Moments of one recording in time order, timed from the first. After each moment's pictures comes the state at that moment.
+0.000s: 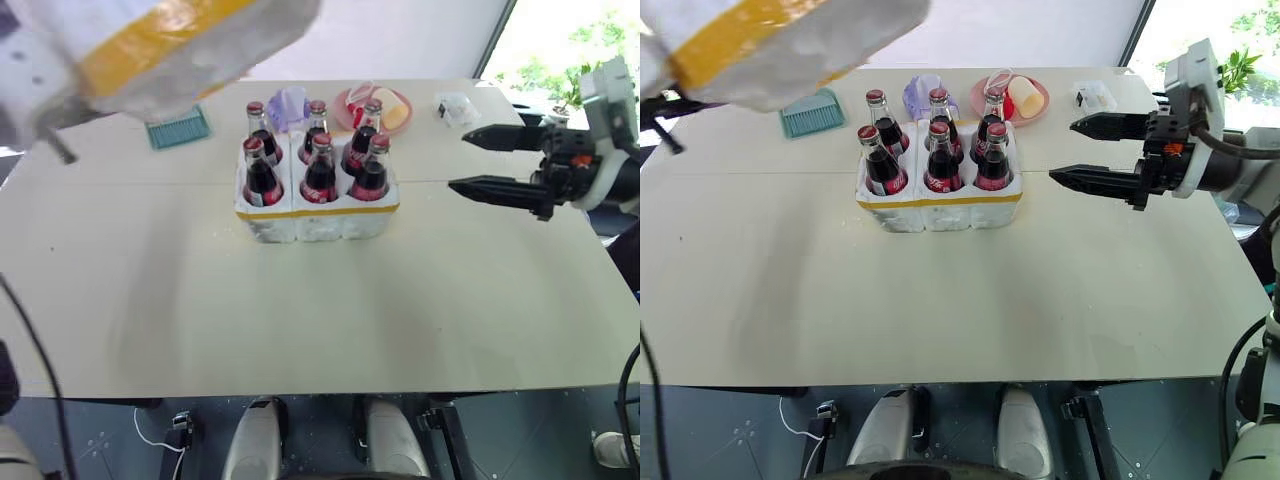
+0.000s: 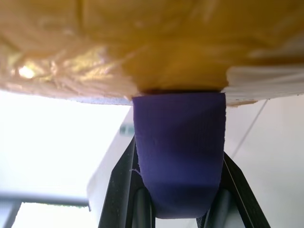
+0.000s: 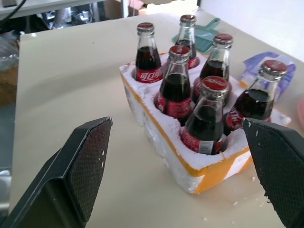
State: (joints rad) left arm -0.86 1.04 0.05 0.18 0.03 0.18 -0.92; right arm -0.70 -1.01 -0.24 -0.12 0.74 0.82 1.12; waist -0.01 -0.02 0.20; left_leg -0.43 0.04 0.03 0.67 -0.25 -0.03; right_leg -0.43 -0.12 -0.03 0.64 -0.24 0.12
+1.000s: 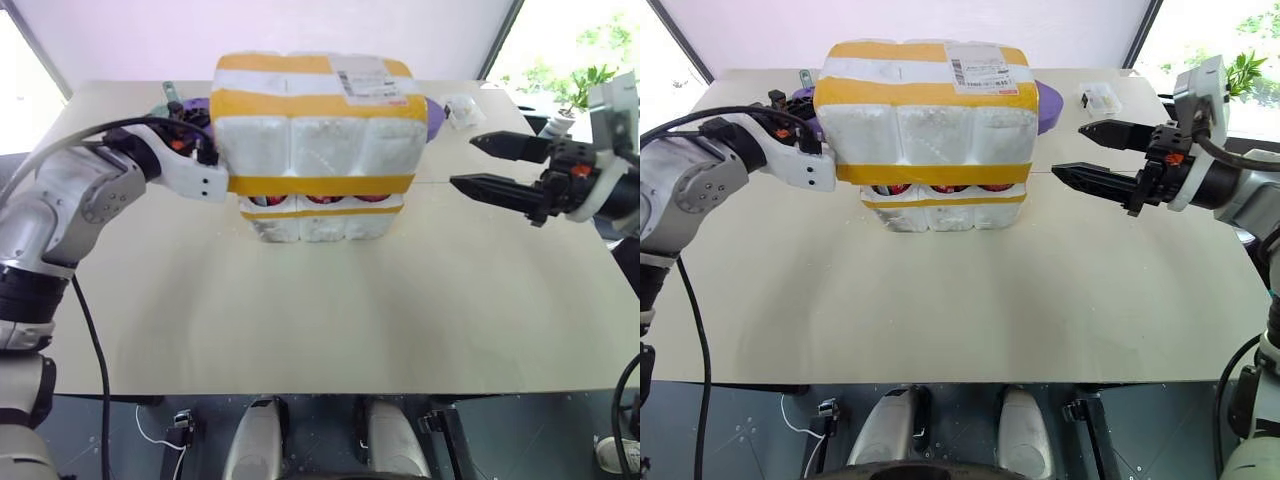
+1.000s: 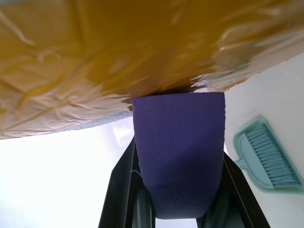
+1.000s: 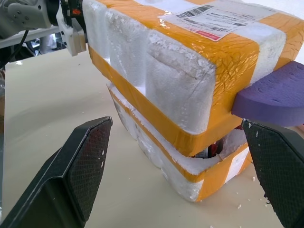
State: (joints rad) left arm -0.77 1.00 -0.21 0.11 0.75 -0.31 -0.41; right arm -0.59 -0.96 -0.33 -0.20 0.84 0.87 0.96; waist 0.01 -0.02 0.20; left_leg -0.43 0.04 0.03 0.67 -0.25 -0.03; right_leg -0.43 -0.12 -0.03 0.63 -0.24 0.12
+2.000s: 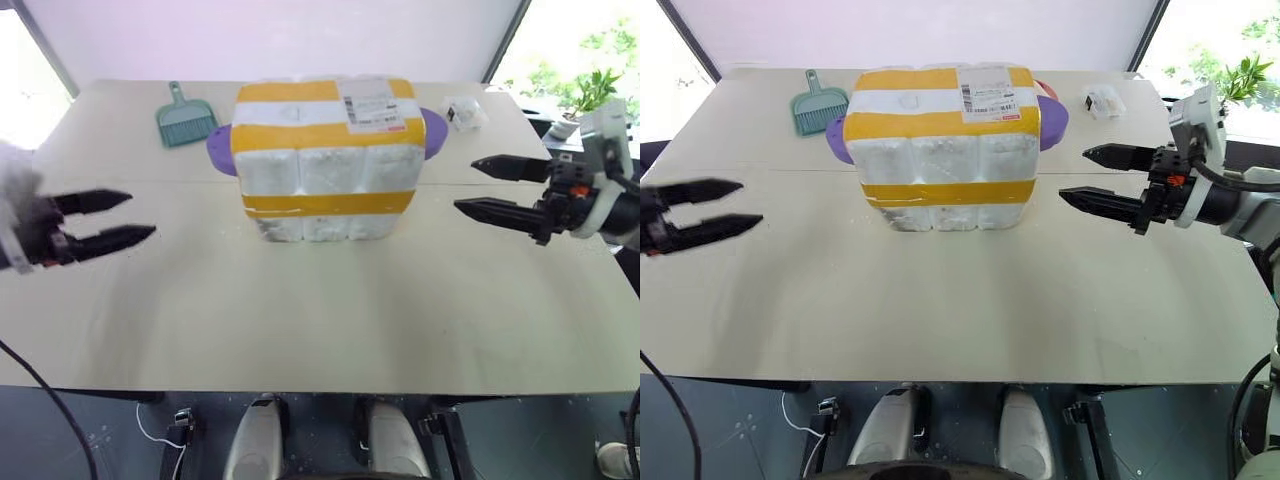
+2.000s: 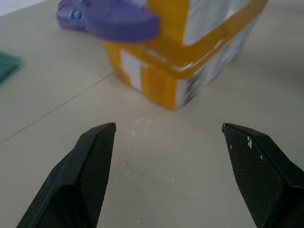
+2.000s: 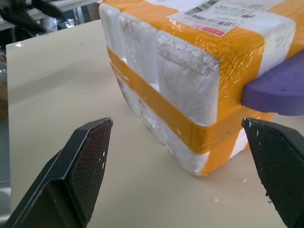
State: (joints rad) left arm -0.14 1.27 0.54 -0.13 -0.95 0.68 -1.07; right arm -0.52 -1.01 -0.29 -0.16 0.79 0.80 1.06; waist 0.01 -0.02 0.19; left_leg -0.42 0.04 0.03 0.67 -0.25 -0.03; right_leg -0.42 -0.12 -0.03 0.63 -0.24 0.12
